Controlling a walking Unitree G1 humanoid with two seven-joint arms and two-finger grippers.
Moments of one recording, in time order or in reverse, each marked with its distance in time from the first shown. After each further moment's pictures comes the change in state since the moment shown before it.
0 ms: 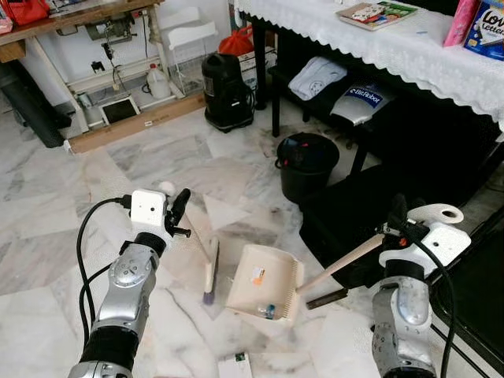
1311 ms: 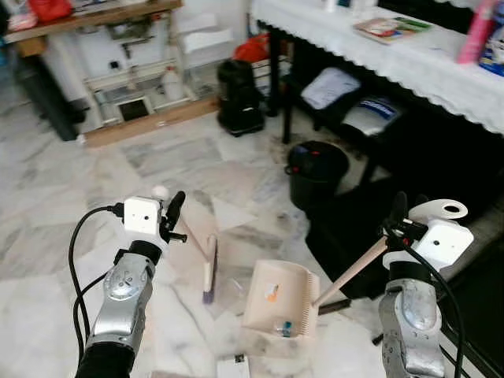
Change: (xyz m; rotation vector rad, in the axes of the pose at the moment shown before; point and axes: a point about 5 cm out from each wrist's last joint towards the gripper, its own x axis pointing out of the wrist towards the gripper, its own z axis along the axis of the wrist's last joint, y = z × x) left arm -0.014 0.002 0.004 0.020 -0.042 0.018; right arm -0.011 0.004 0.013 -0.117 0.017 0.023
